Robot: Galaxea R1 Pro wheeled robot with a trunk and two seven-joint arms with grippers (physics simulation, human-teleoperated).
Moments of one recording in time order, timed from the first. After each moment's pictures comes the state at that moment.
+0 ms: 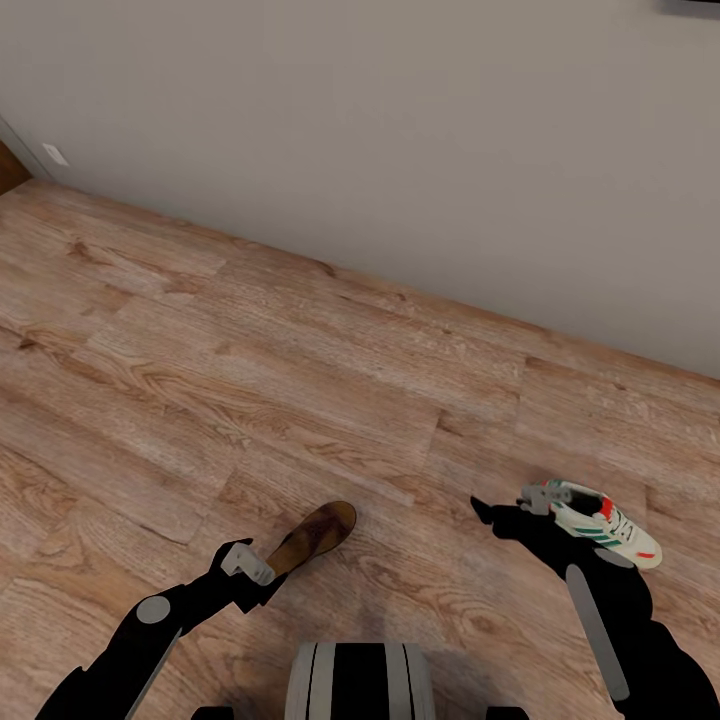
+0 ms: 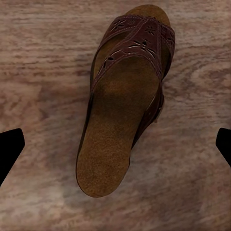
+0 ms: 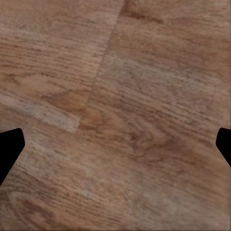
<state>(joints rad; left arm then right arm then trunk) -0.27 0.21 -0.19 -1.22 -0.12 0.20 -0.47 -0.30 -0.10 -0.12 -1.51 -0.18 0.62 0.22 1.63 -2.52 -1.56</state>
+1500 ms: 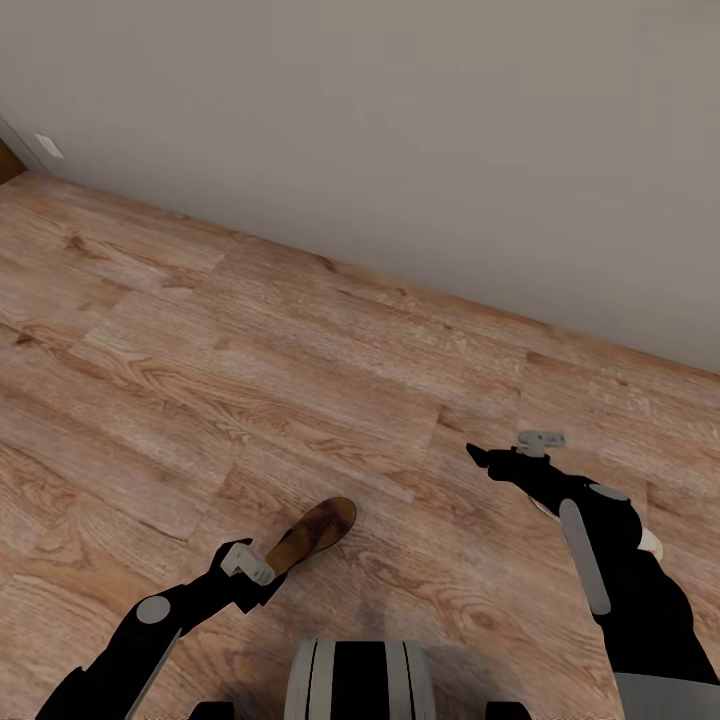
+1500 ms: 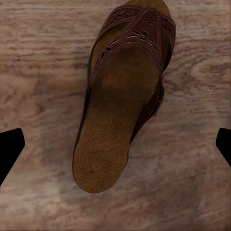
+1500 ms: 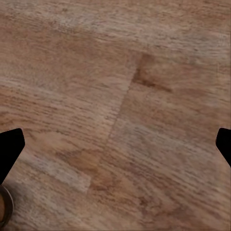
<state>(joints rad) -0.27 0.21 -0.19 -1.22 -0.12 0.20 -0.47 -0.49 -0.09 -0.11 -1.51 -0.18 0.70 0.23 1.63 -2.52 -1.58</state>
